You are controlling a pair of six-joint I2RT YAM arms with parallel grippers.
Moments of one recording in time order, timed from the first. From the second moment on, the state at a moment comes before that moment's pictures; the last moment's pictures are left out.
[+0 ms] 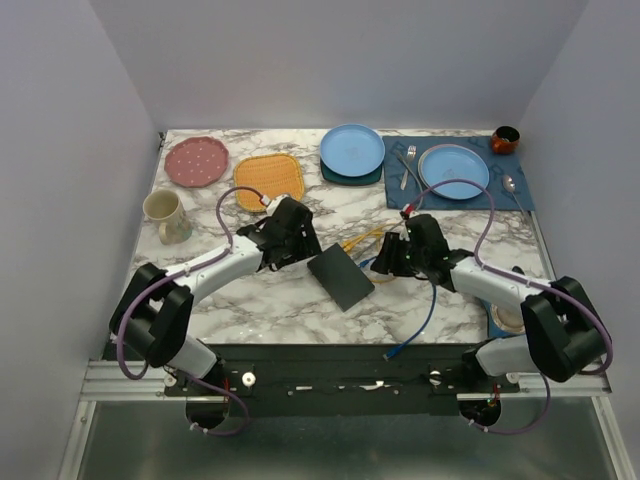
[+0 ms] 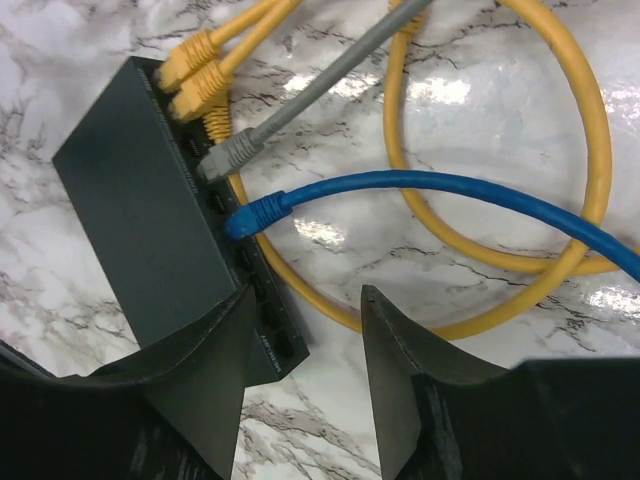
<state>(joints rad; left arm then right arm) -0.63 1.47 0.91 -0.38 -0.12 -0.88 0.50 1.36 0.62 -0.05 -0.15 0.56</state>
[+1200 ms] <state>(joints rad) -0.69 1.57 0.82 -0.37 0.13 -0.79 0.68 1.59 0.77 -0.12 -0.18 0.59</state>
